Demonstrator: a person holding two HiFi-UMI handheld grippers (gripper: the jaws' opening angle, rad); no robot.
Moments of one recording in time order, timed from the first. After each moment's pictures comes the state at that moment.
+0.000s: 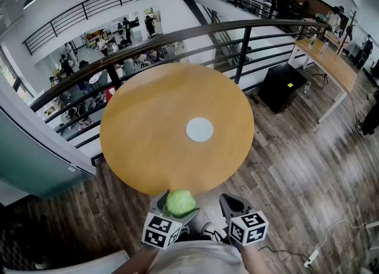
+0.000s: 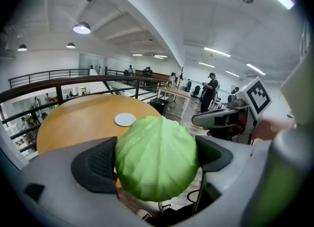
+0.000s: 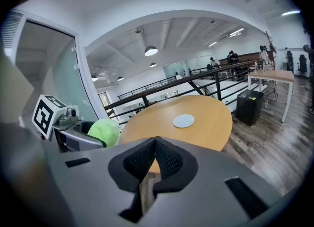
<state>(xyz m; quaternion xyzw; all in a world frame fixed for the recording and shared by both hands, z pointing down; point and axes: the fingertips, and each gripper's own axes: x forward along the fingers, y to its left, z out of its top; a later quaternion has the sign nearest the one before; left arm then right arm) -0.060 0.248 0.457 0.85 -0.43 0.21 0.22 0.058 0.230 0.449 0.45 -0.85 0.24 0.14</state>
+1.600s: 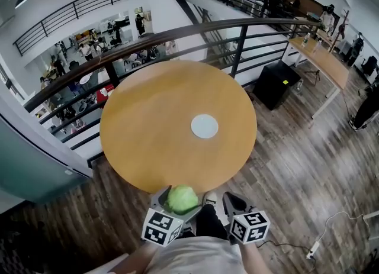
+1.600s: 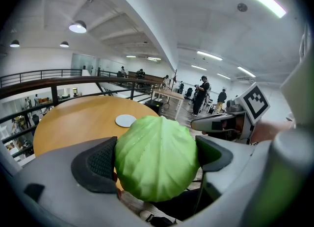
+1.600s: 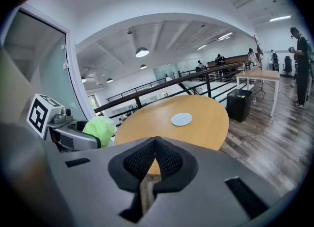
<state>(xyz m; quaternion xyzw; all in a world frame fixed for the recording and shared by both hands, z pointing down) -0.118 0.244 0.457 0.87 -0.39 0.19 0.21 0.007 0.238 0.458 0.50 -0.81 0.25 0.13</state>
